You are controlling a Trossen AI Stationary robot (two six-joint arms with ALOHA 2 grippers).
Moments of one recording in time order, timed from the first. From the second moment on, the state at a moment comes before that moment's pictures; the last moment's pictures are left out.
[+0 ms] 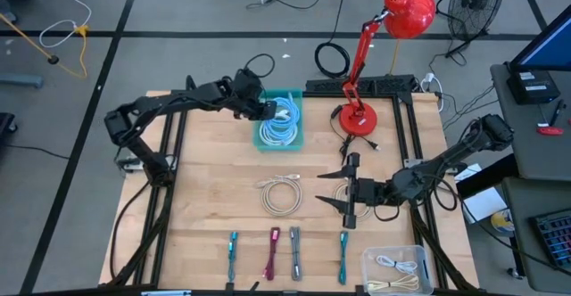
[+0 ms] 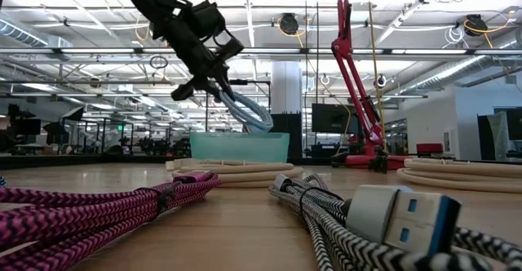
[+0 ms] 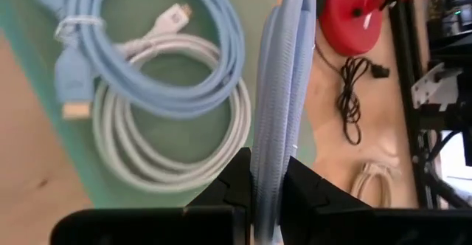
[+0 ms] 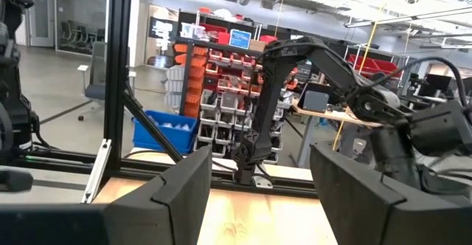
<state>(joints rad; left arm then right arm) 0.56 1.62 1.18 -0.42 0.27 -0.81 0.53 1.22 0.80 0.58 0.58 -0.22</state>
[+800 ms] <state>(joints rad) 0.56 1.76 1.18 -0.43 0.29 -0.77 0.53 1.22 0.80 0.58 0.58 -0.21</state>
